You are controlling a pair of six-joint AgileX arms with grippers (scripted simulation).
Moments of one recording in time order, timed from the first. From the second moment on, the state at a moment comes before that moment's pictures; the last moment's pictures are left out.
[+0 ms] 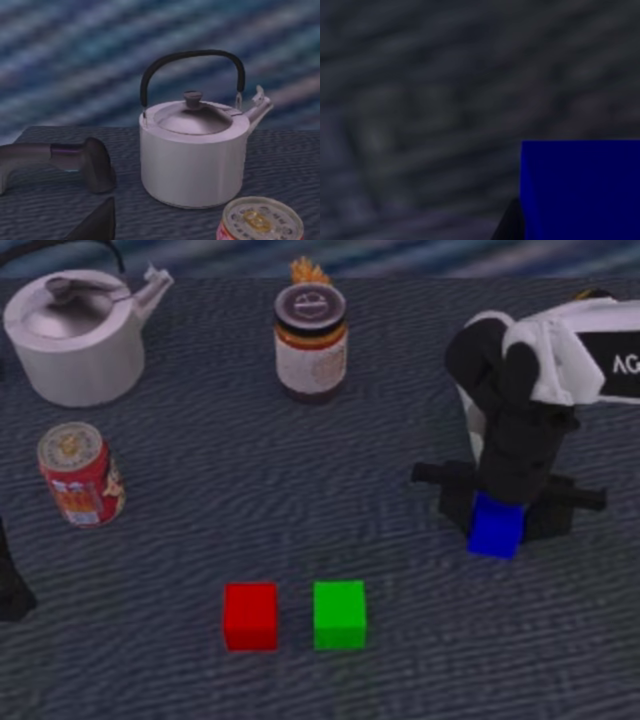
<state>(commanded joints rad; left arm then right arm) 0.02 0.00 0.00 0.00 0.00 0.00 0.43 2.13 1.42 -0.86 0.00 0.66</state>
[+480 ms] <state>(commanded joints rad) 0.02 0.00 0.00 0.00 0.00 0.00 0.43 2.10 1.47 -0.94 0.01 0.66</state>
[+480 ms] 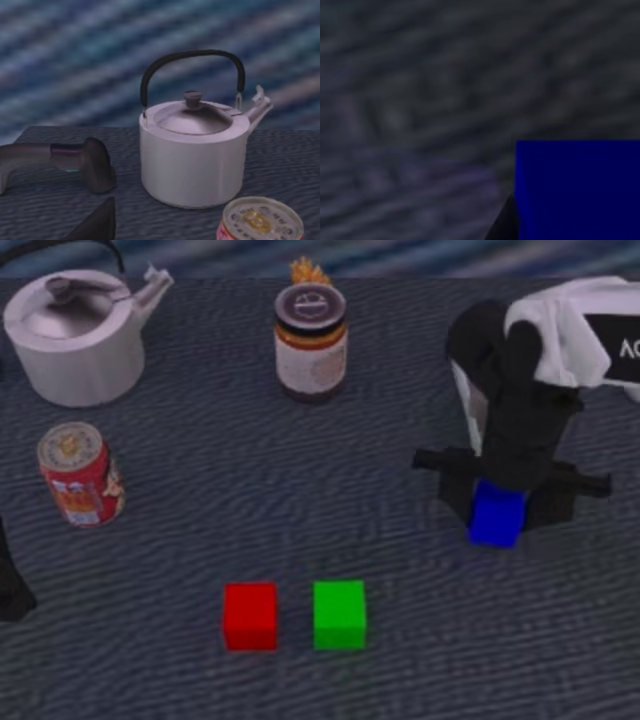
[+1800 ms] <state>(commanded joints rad) 0.02 0.00 0.00 0.00 0.00 0.00 0.73 1.80 1.35 -1.11 0.00 0.74</state>
